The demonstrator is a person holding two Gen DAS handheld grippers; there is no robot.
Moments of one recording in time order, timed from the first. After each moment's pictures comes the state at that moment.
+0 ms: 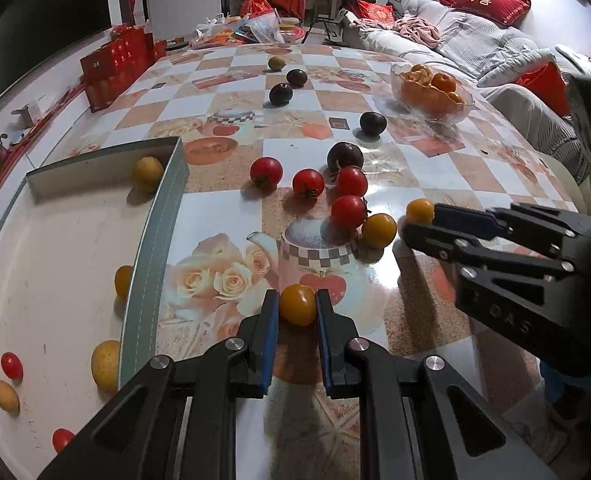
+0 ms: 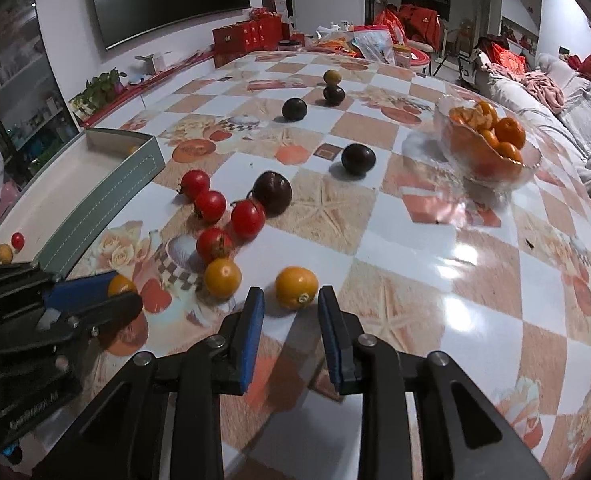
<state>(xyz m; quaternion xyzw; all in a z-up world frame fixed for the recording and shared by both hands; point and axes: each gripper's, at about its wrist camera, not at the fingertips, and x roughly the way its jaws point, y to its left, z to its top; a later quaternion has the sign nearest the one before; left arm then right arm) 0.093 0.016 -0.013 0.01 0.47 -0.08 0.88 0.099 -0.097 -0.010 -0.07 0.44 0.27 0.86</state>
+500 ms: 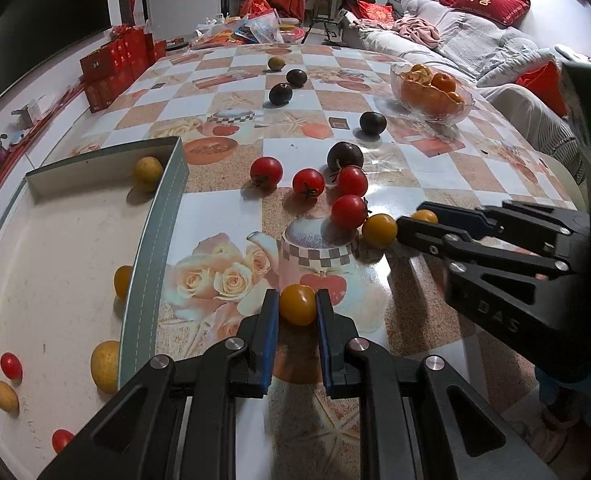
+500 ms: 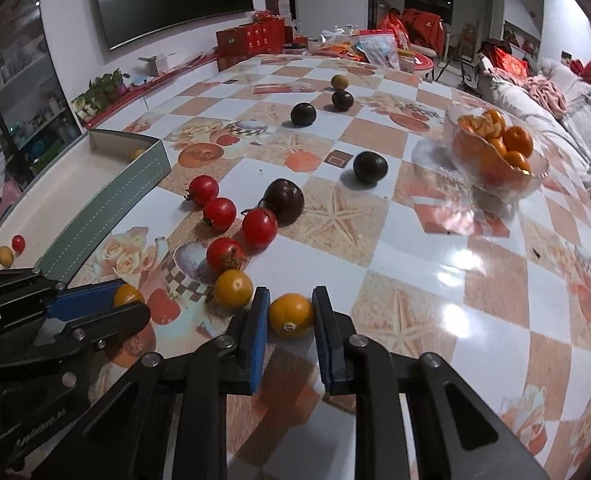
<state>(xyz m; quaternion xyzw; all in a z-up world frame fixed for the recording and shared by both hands) 0.091 0.017 -0.014 0.01 0.47 -0.08 0.88 0.094 -0.093 -0.008 -0.06 0.43 0.27 0.86</state>
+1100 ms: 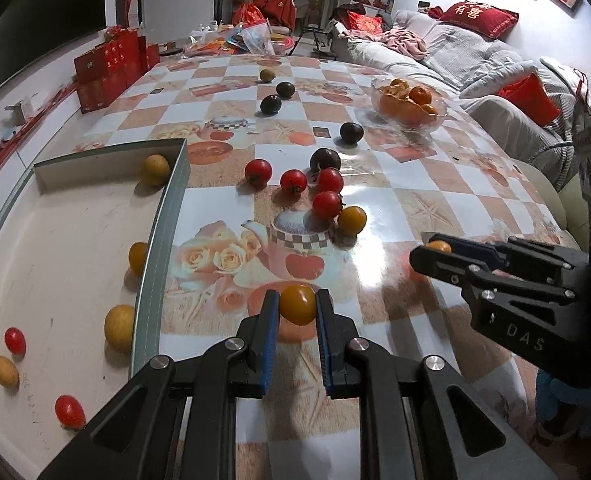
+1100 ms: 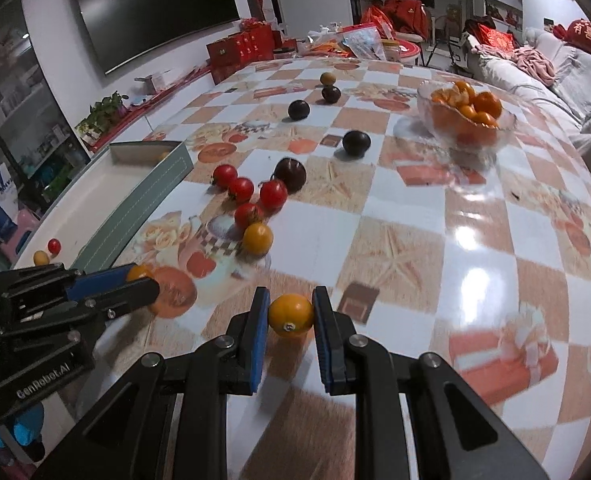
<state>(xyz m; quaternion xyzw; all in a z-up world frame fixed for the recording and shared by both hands) 0.062 0.023 0.005 -0.02 0.46 -0.10 0.88 0.055 -0.120 0.004 -0.01 0.45 0.27 0.85</state>
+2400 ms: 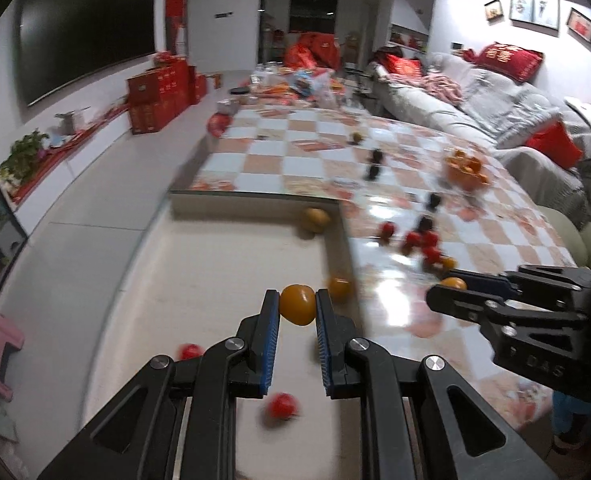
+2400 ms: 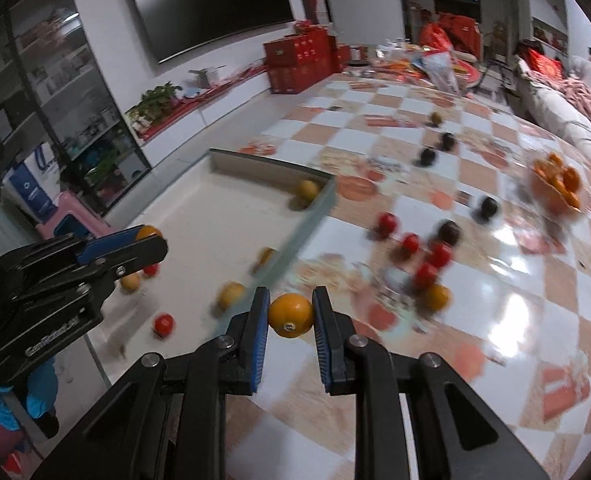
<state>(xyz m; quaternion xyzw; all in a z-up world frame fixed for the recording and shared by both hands) 0.034 0.155 0.062 -0.02 0.40 -0.02 0.92 0.023 -0.001 0.061 -0.03 0.43 0.35 0.83</state>
